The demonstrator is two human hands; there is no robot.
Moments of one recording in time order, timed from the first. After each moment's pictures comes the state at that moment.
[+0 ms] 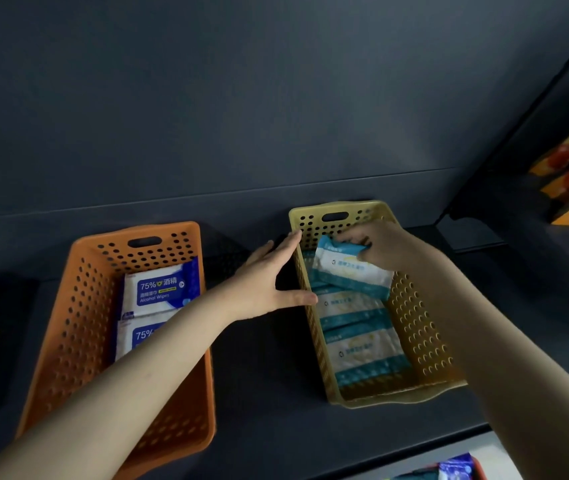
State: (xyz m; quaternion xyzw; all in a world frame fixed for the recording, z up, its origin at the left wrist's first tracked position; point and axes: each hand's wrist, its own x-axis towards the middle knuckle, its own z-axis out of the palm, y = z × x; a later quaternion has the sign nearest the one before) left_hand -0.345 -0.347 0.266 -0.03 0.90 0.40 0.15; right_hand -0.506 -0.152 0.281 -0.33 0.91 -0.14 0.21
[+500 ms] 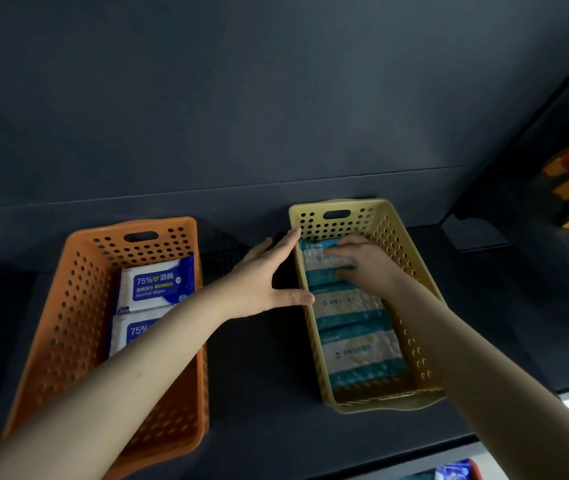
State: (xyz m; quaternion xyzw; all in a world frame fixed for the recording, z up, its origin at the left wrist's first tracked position) left_hand -0.347 -0.348 0.263 -0.04 0.90 0.40 0.15; right_hand -0.493 -0.151 0.227 -0.34 0.91 -0.17 0.18
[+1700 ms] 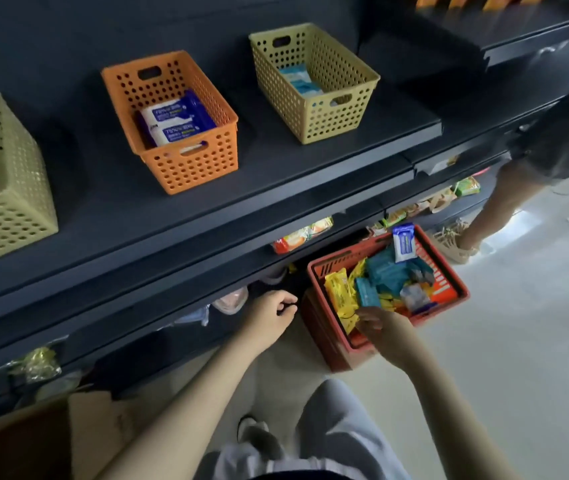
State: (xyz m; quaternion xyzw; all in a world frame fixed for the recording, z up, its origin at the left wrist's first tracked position) left_hand 0.091 -0.218 0.123 -0.07 0.88 0.45 0.16; right_hand 0.081 0.026 0.146 0.01 0.92 -0.32 0.25
